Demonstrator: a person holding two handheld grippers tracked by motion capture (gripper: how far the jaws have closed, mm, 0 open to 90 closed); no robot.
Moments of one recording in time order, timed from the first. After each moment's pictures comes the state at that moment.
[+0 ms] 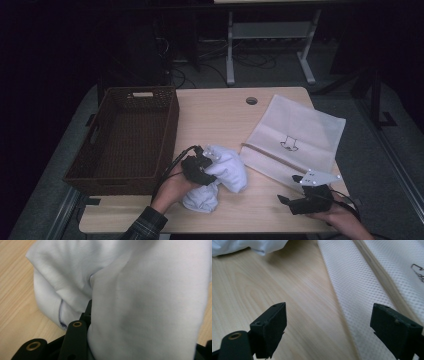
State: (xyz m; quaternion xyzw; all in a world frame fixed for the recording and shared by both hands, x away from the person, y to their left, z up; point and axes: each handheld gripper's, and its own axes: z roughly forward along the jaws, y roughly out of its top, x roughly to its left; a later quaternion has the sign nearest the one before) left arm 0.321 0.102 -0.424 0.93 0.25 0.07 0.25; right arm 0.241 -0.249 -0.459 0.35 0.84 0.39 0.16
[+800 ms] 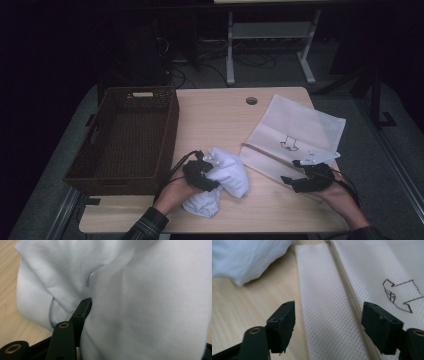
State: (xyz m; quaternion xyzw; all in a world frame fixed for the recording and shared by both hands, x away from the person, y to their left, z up) left arm 0.318 0.101 -0.443 0.93 0.25 0.05 0.27; right arm 0.290 -0.259 -0.440 0.34 0.85 0.37 0.15
